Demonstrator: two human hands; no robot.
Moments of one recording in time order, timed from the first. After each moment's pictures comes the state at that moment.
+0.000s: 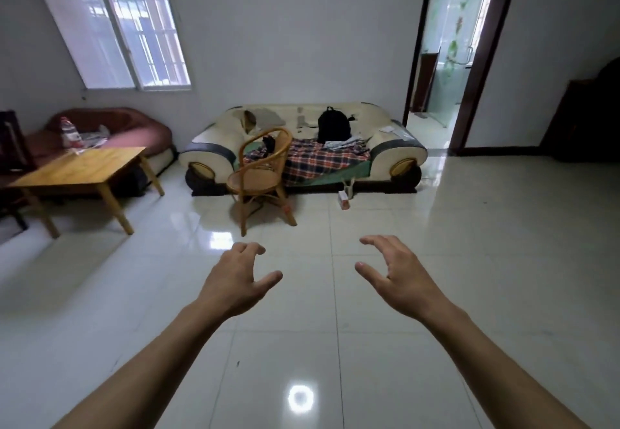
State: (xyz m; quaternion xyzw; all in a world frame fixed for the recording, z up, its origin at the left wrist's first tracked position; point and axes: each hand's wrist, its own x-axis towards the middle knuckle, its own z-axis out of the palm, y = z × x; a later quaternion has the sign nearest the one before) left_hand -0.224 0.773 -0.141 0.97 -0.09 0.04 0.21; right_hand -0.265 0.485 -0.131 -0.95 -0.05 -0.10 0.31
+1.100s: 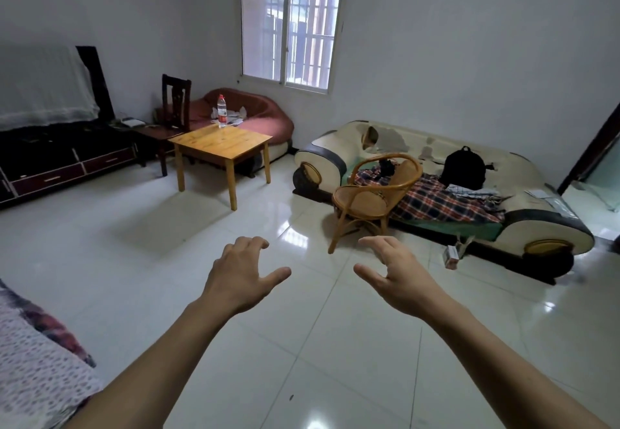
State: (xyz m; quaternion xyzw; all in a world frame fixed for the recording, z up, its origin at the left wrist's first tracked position) left_hand -0.107 1.055 -0.158 0.96 0.13 0.13 0.23; right_hand -0.030 0.785 -0.109 -0.93 -0.26 0.02 0.25
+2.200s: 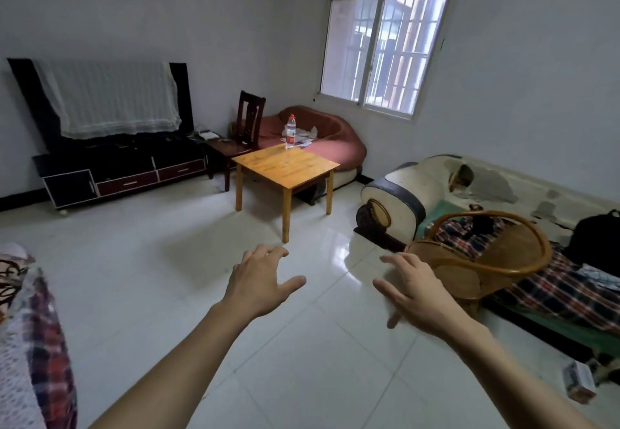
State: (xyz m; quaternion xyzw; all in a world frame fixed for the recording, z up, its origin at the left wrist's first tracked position) left_hand 0.238 1.244 -0.160 0.94 0.25 0.12 0.20; right_hand 0.375 0.998 -0.121 -0.91 -0.35 0.05 0.20
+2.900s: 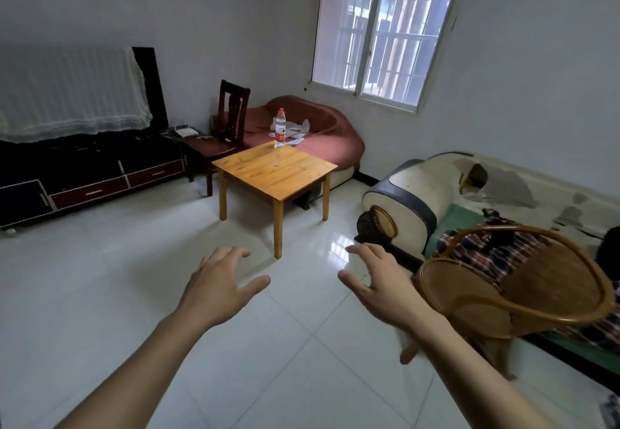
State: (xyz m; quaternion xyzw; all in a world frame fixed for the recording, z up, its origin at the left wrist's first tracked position) left_hand 0.443 1.472 -0.178 0.92 0.29 0.12 0.24; right_hand 0.598 1.234 -0.144 -0.89 -0.38 0.04 0.23
